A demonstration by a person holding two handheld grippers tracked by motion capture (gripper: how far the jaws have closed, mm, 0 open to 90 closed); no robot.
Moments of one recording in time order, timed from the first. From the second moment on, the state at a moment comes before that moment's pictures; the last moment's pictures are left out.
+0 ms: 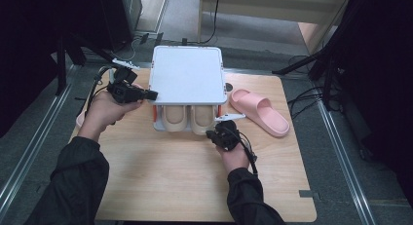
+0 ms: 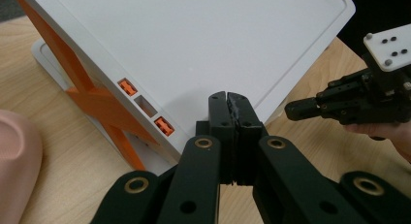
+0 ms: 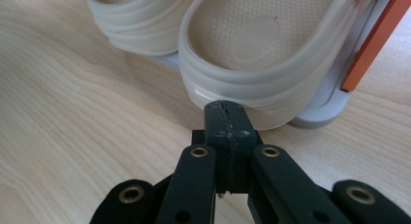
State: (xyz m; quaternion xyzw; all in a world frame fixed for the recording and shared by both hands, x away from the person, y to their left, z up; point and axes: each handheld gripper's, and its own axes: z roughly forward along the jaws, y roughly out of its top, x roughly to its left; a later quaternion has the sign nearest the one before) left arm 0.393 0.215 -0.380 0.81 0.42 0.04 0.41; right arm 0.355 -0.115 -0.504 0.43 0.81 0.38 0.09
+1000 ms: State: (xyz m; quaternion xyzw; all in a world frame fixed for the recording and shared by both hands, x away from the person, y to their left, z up) left arm 0.361 0.257 -0.370 0.79 0.45 0.03 0.42; right arm 0.314 -0.149 -0.475 0.36 0.83 0.43 0.05
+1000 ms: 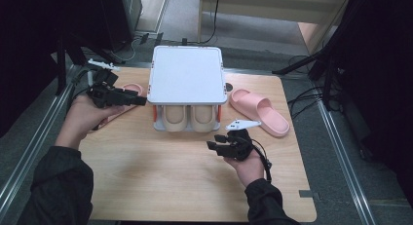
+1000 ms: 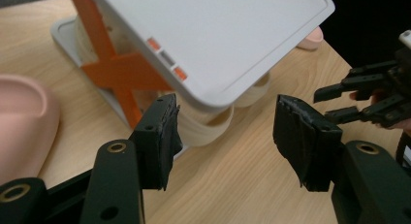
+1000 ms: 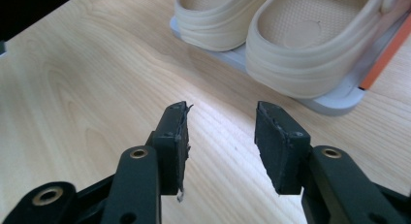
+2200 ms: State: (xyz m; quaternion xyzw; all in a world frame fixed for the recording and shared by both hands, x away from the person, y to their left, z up) left arm 0.367 0.356 -0.465 0.75 0.53 0.10 0.38; right arm 0.317 -0.176 -0.477 0.36 0.83 0.43 0.04
